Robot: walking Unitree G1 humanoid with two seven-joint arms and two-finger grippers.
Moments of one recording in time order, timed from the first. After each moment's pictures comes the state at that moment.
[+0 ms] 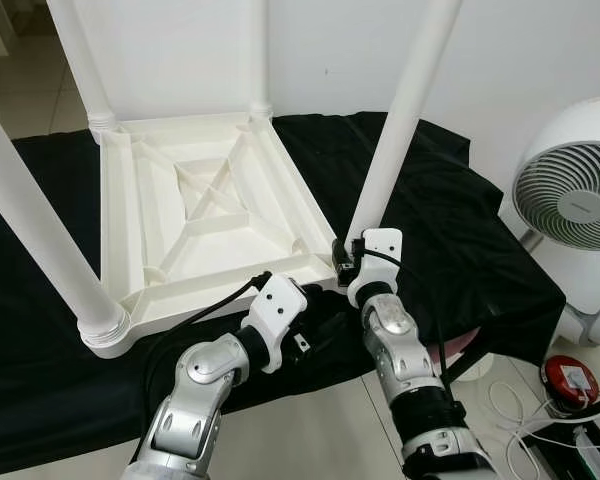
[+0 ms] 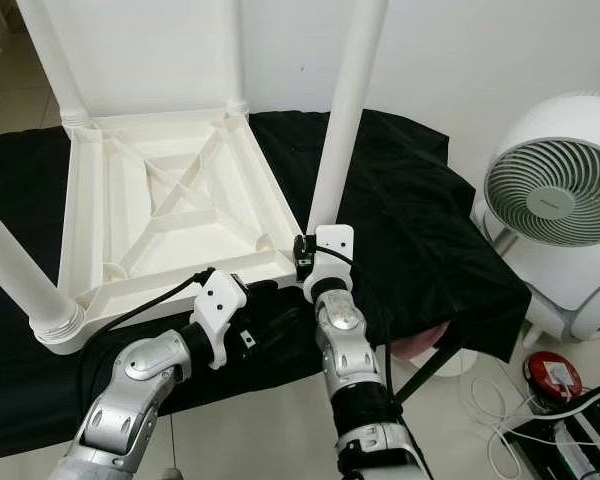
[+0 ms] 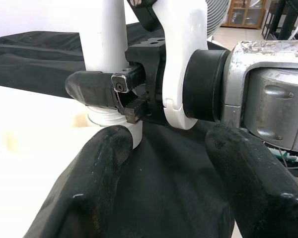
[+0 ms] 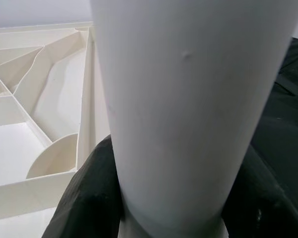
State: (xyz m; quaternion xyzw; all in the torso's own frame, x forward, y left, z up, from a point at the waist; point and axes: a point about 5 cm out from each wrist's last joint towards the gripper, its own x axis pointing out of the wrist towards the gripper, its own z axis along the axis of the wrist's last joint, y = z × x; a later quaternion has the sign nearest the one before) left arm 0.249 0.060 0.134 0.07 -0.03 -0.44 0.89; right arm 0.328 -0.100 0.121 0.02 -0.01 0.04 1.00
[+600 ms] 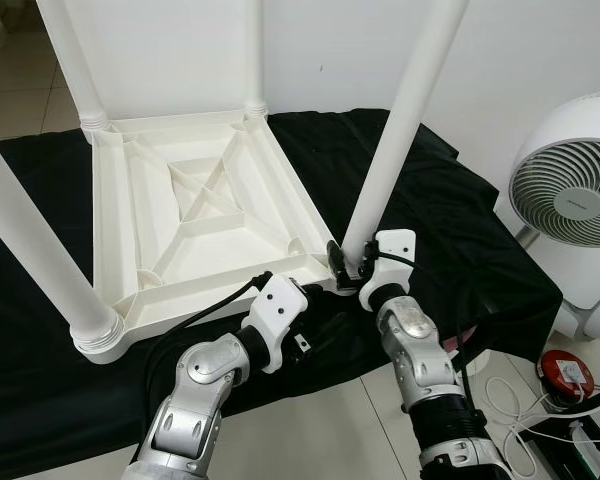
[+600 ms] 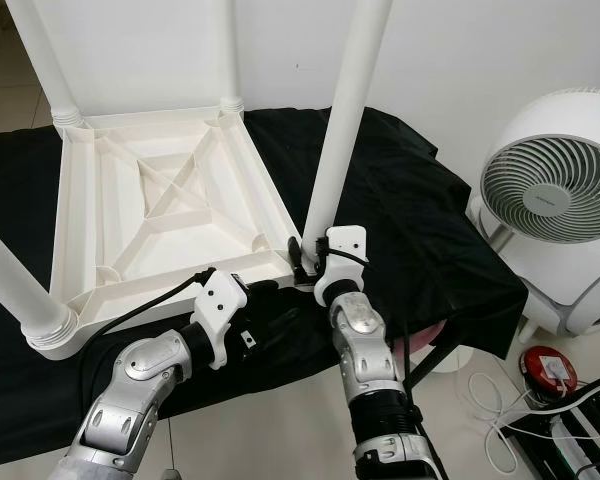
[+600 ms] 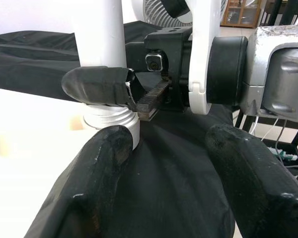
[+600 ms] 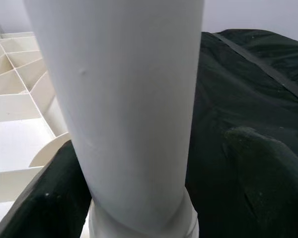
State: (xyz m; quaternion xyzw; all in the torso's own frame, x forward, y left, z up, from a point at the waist) left arm 0.249 0.060 0.134 0.07 -0.03 -0.44 0.89; right arm 0.324 -0.117 0.126 0.02 -0.03 0.13 0.99
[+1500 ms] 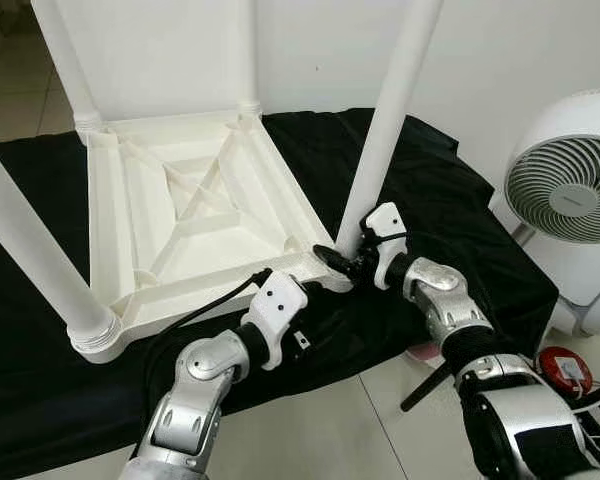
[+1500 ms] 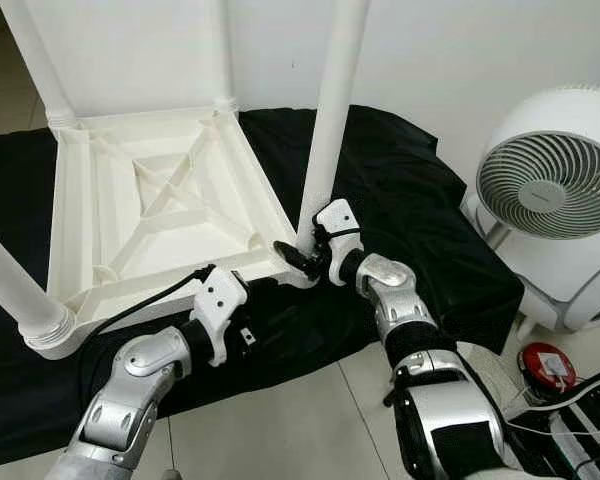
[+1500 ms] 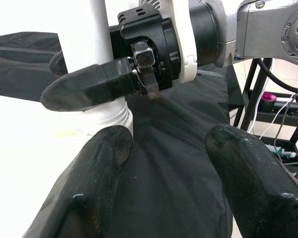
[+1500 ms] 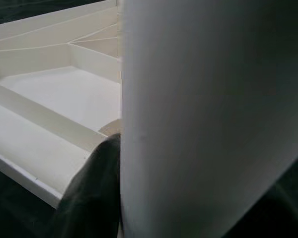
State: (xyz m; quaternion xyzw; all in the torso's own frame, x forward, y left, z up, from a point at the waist) left arm 0.251 0.060 0.136 0.07 -0.03 -0.45 0.89; right arm 0.363 -0.125 0.140 -0.11 0.00 0.41 0.91
